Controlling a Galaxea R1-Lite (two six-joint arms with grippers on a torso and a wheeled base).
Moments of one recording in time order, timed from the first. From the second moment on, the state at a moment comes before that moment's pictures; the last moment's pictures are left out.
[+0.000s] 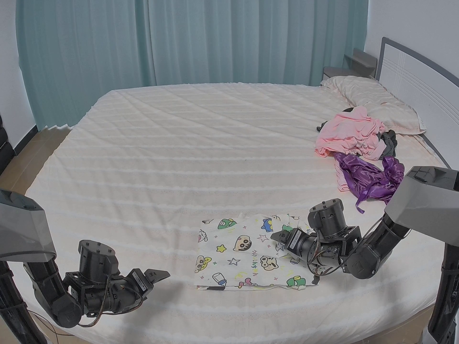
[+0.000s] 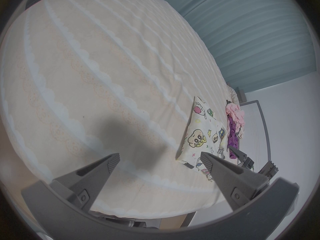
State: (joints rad) left arm -0.37 1.98 -0.11 -1.11 -0.12 -1.06; right arm 0.54 2.20 -0.77 -0.74 -0.09 0.93
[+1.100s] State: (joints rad) left arm -0.38 2.01 -0.11 -1.15 -0.11 -1.05; right arm 0.49 2.23 -0.81 -0.84 -0.13 0.92
